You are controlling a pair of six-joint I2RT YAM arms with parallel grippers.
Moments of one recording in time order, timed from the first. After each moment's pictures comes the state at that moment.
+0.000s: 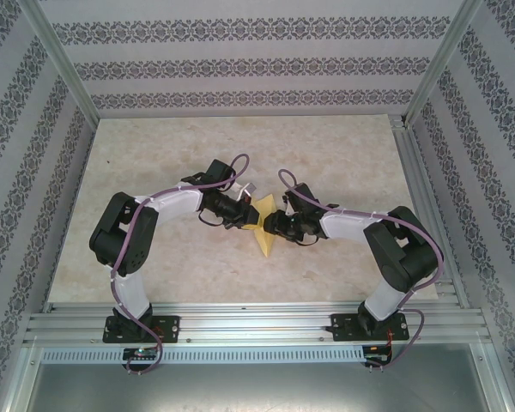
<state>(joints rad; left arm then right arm) -0.51 1.85 1.17 -0.43 0.93 -0.59 0.57 1.68 0.79 -0.11 -0.37 0.79</state>
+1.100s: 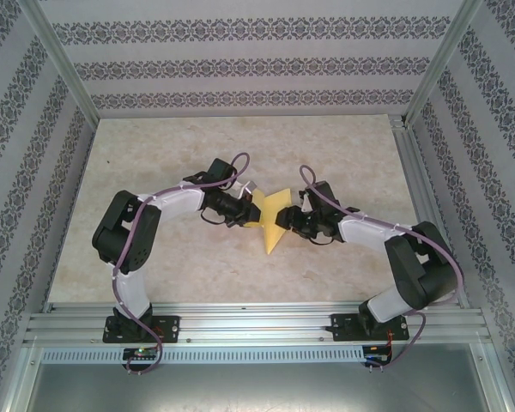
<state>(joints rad) -0.51 1.89 1.19 -0.38 0.91 -0.65 0.45 1.50 0.68 -0.10 -0.41 0.74</state>
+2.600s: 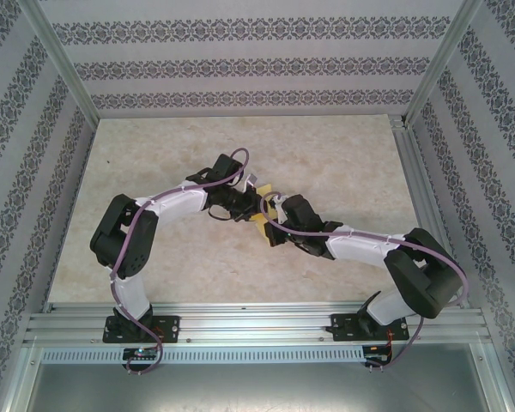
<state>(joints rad) -0.56 1.84 1.23 -0.35 0.75 -0.89 0.71 1.48 0.65 0.08 -0.14 0.35</state>
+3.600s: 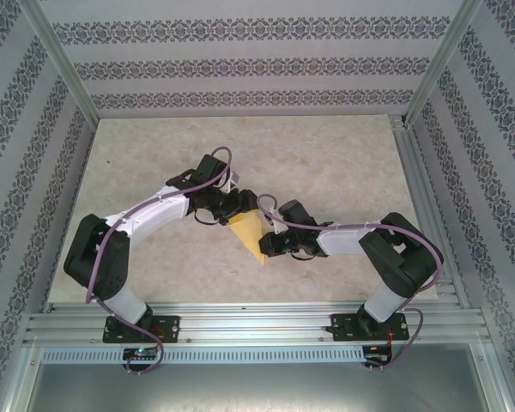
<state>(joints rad) -0.54 1.65 1.14 -0.49 0.56 -0.87 0.70 1.65 0.64 0.10 -0.43 0.46</state>
